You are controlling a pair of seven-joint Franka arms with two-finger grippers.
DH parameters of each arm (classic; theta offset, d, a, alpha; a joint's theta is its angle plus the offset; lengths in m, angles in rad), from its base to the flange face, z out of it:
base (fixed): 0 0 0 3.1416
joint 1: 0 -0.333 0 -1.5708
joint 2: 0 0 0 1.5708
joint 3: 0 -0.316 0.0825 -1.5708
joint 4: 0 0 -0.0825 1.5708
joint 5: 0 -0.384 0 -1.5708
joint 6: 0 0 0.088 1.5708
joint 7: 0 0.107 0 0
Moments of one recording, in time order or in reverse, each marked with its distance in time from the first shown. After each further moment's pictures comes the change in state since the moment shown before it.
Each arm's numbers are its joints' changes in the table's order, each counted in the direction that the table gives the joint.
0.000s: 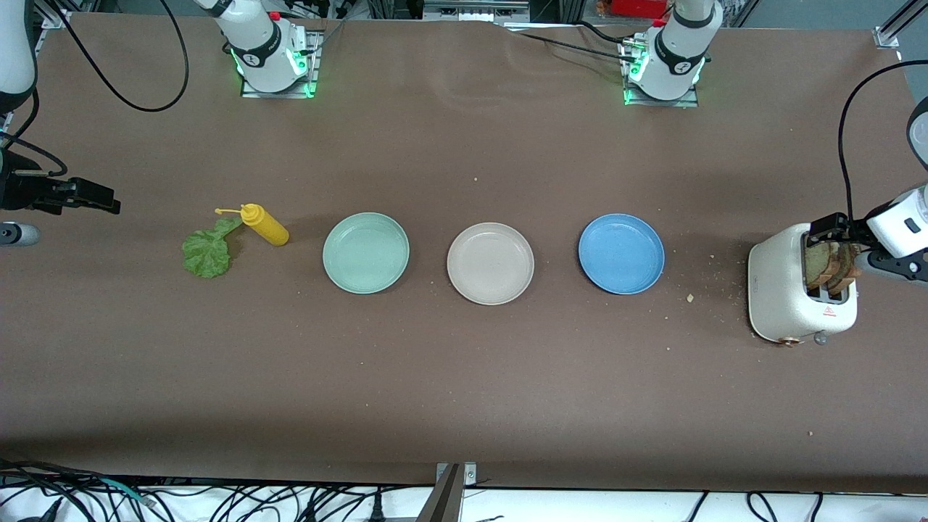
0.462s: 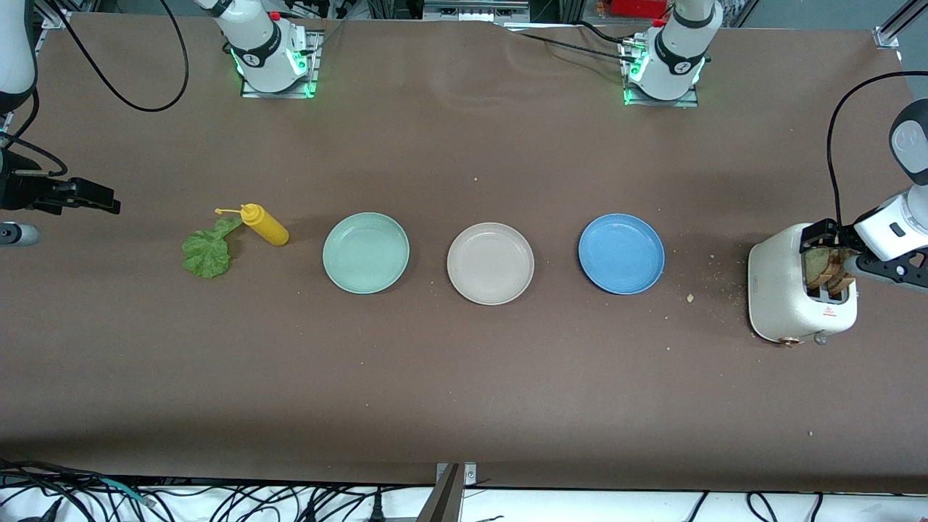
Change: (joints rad) left arm -0.002 -0.001 0.000 -0.044 0.000 0.062 0.000; right arm 0.000 0.000 0.000 0.000 0.000 0.000 0.000
